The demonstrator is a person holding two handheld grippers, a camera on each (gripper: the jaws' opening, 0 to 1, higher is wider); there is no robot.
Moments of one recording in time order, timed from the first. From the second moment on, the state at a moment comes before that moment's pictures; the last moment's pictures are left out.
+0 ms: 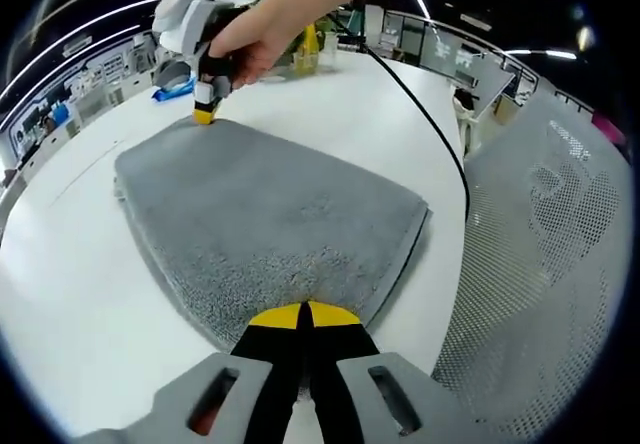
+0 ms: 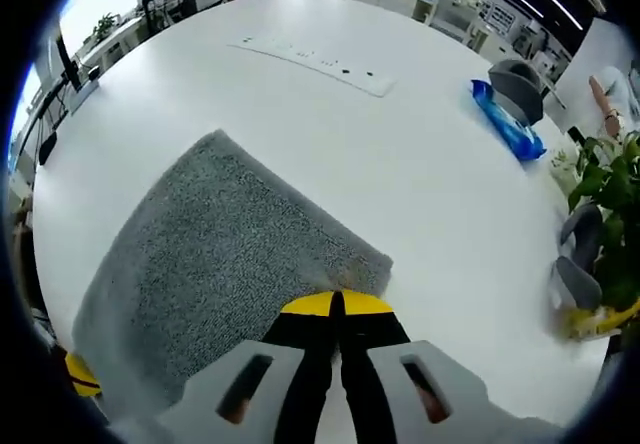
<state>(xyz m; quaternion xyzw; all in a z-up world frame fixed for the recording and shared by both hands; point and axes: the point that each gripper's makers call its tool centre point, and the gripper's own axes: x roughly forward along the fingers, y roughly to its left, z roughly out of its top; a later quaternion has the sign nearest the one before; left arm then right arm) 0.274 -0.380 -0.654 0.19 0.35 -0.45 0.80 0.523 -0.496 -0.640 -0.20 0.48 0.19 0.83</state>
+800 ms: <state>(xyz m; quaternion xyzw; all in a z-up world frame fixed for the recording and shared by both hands) 0.274 -0.380 -0.653 0.21 0.35 -0.47 0.79 0.402 -0.460 -0.545 -0.16 0.34 0.30 0.88</state>
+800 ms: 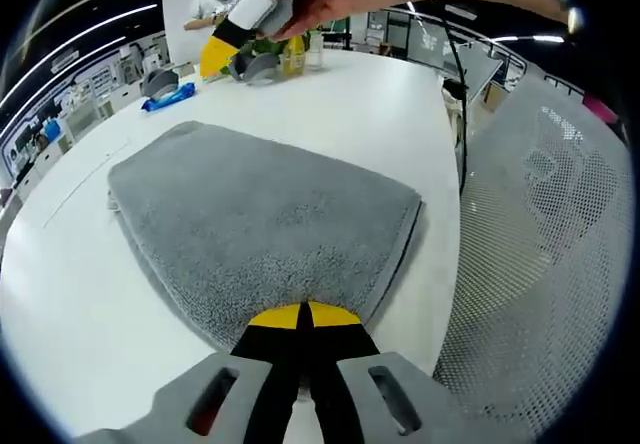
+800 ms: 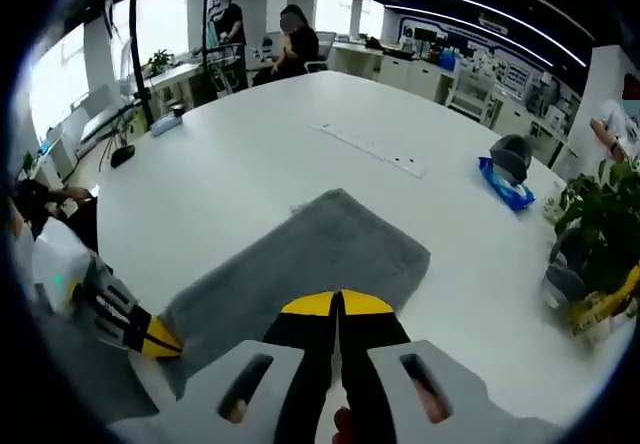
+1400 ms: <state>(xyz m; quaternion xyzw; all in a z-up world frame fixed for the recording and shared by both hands) 0.266 -0.374 -0.612 0.17 0.33 -0.51 0.78 0.276 -0.459 -0.582 -0.14 0.39 0.35 0.84</state>
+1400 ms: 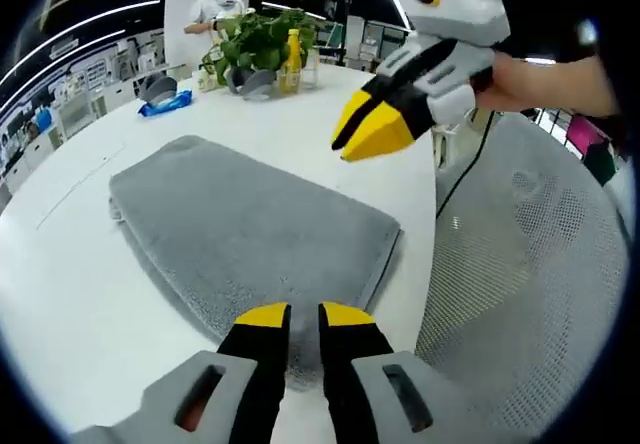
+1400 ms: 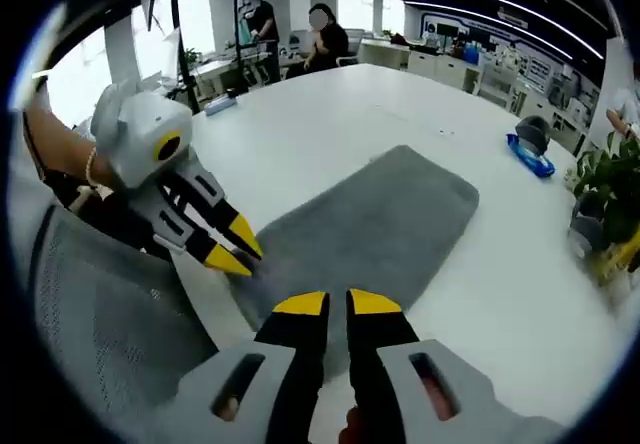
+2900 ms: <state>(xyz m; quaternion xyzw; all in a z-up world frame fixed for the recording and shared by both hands) 0.252 -0.366 -0.653 0.29 0.27 -0.52 0.76 0.231 -0.465 -0.663 -0.39 0.38 0.41 0.73</state>
